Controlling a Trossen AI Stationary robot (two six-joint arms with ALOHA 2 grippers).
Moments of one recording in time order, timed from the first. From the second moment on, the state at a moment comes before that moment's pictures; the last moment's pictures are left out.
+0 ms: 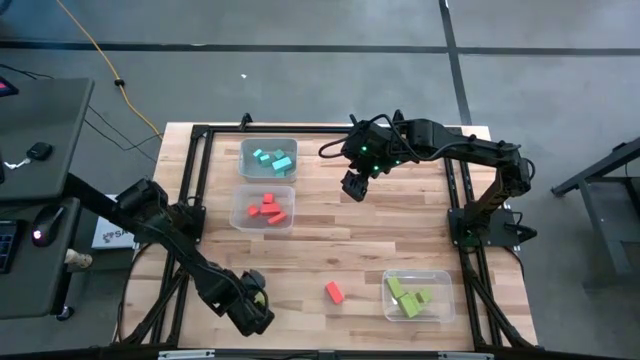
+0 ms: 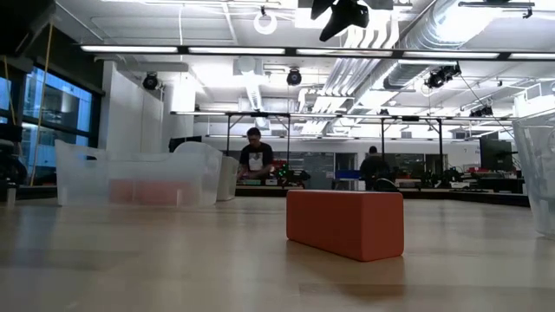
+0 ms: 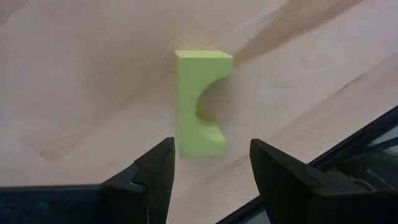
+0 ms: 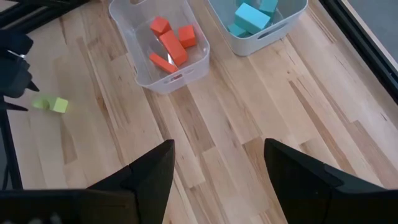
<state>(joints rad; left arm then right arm) -0.68 1.75 1.14 -0.74 0.00 -1.74 -0.12 1.66 1.85 -1.16 0.03 0.33</state>
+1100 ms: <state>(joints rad) -0.68 1.86 1.14 -0.70 0.04 -1.76 -0.12 1.66 1.85 -1.15 0.03 0.33</state>
